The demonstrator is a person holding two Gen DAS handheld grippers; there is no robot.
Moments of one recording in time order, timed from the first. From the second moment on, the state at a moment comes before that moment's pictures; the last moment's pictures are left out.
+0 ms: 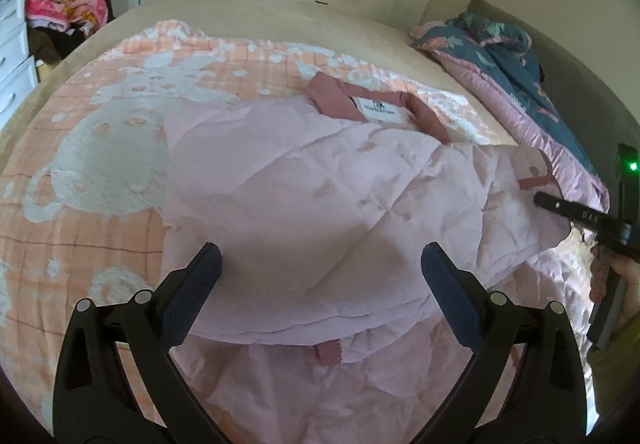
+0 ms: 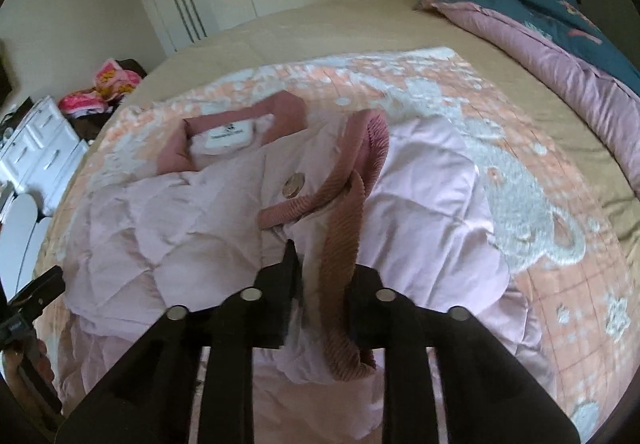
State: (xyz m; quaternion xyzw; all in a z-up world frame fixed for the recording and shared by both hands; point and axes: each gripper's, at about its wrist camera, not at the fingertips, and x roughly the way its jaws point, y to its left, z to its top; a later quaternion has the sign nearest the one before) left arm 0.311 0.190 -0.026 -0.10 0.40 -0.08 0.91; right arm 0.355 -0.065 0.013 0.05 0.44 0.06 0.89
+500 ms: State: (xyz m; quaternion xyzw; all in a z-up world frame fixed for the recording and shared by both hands) left arm 0.318 0.184 -0.058 -0.10 0.43 -0.07 0.89; right arm 0.338 -0.019 0.049 0.00 0.40 0.12 0.91
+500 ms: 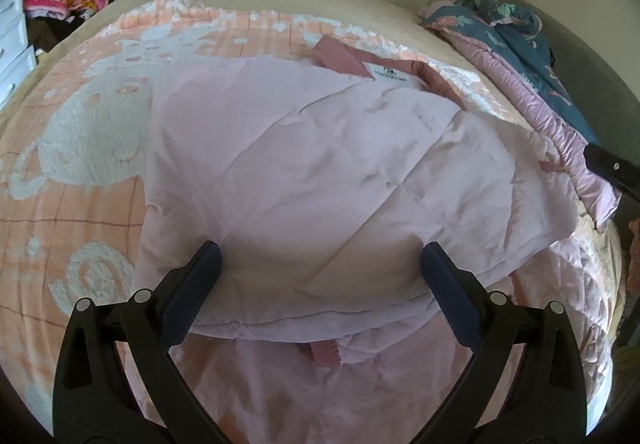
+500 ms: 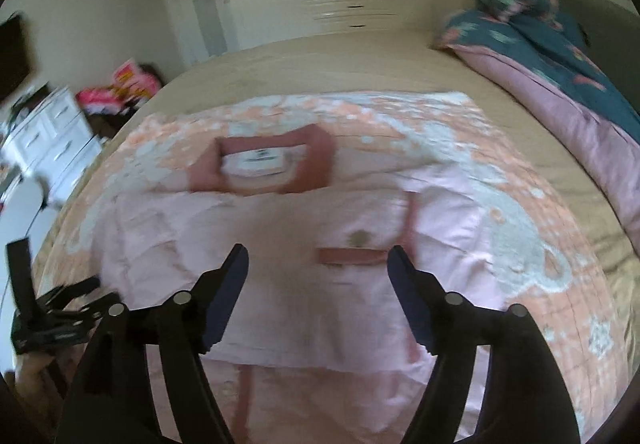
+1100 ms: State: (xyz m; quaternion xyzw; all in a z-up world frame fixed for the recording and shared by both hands) left arm 0.317 0.184 -0.058 -0.10 0.43 -0.07 0.89; right arm 0.366 0.045 -0.043 -0.06 0.48 0.14 0.86
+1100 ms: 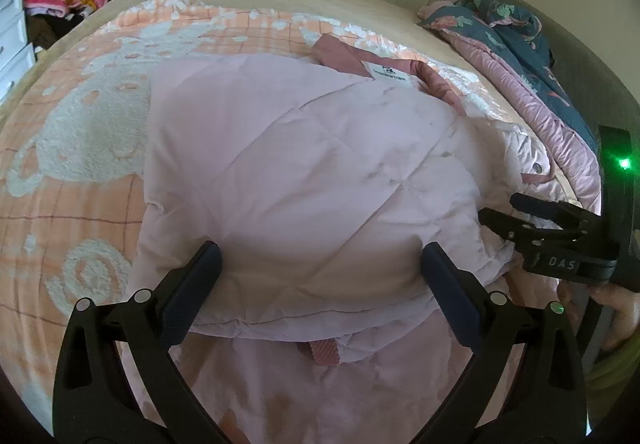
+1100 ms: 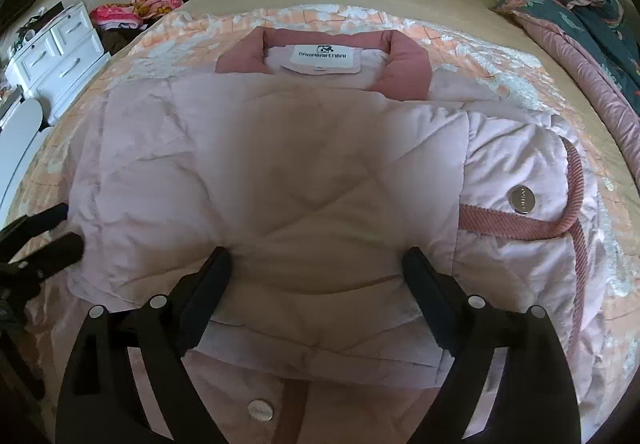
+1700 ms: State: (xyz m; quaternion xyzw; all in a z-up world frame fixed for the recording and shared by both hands) left arm 0.314 0.184 -0.050 -0.12 0.44 -0.07 0.89; right arm 0.345 0.031 -0.016 -0.02 0.47 0.15 0.87
